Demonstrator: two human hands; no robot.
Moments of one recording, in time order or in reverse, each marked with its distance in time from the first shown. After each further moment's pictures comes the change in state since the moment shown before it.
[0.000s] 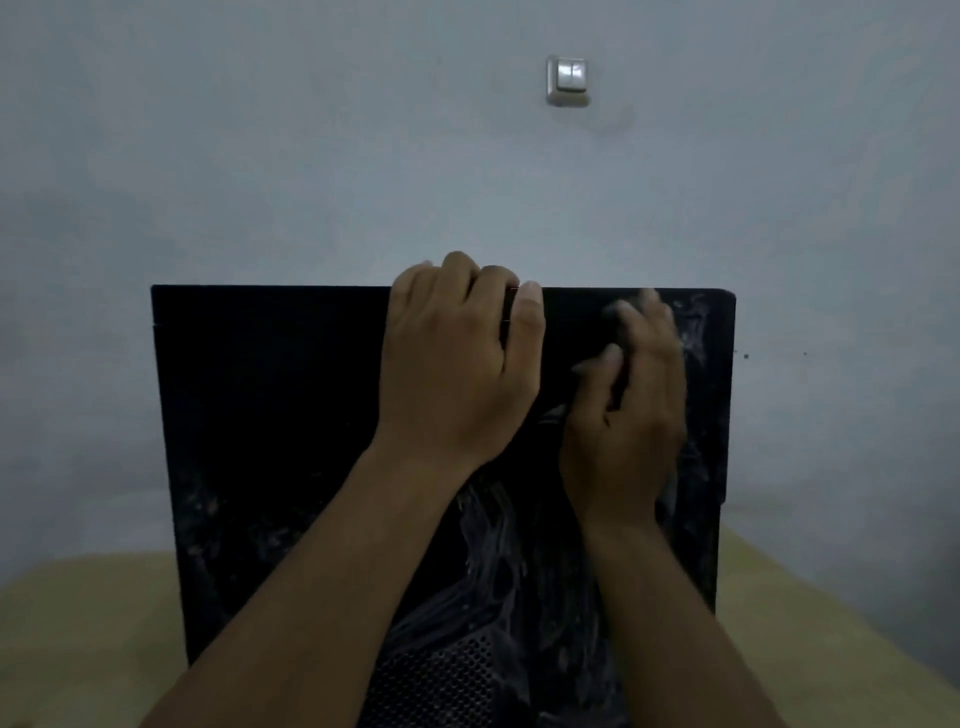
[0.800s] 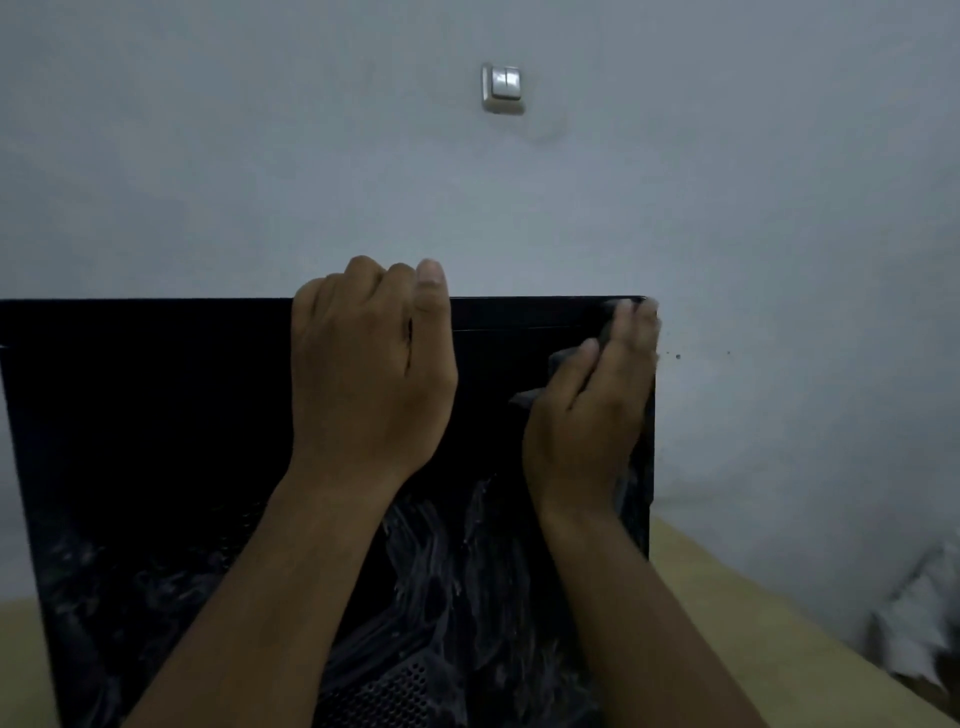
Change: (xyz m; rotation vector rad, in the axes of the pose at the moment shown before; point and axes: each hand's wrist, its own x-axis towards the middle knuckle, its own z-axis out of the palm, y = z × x) left_hand 0.004 0.006 -0.005 -0.138 0.031 -0.121; right_hand 0.019 0.014 -0.002 -0.116 0.079 0.180
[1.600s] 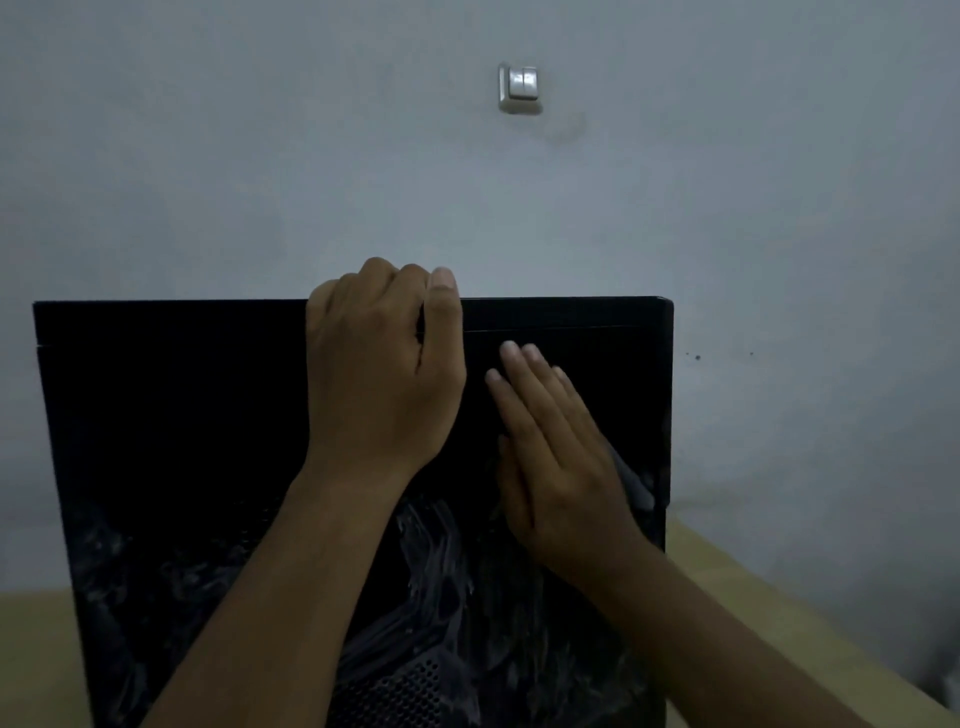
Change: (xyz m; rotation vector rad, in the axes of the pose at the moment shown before) left_hand 0.004 -0.007 0.004 0.034 0.037 0.011; right_hand -0.022 0.017 -0.030 -0.055 -0.529 -0.813
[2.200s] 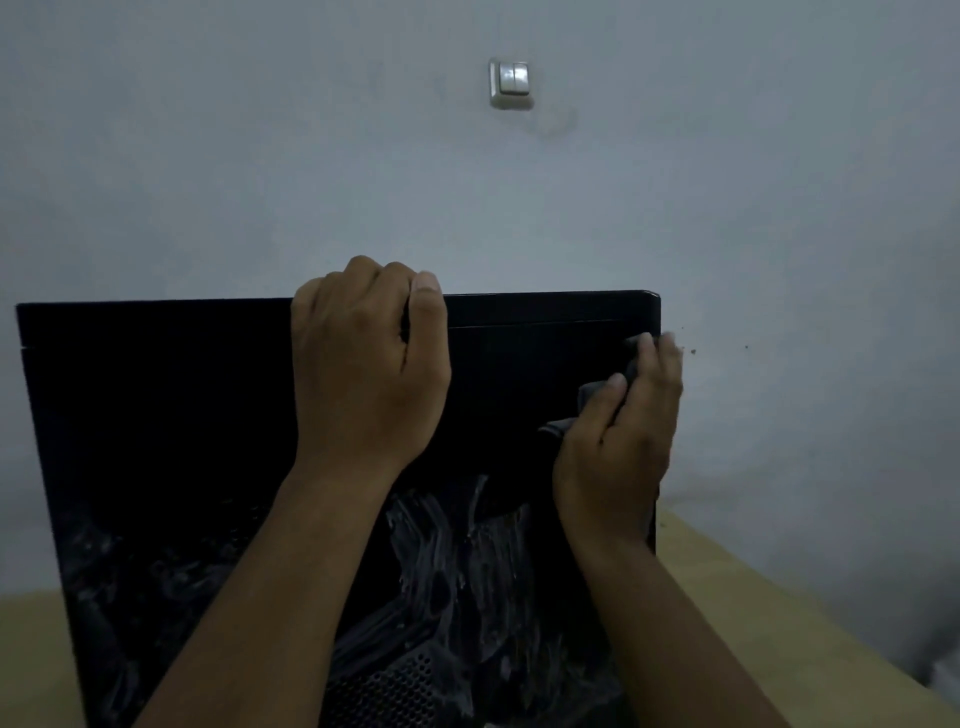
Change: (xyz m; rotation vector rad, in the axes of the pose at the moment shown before) left_hand -0.003 0.000 0.003 -0.001 0.007 -0.022; right_hand 0.002 0.020 0.011 0.066 0.527 0.837
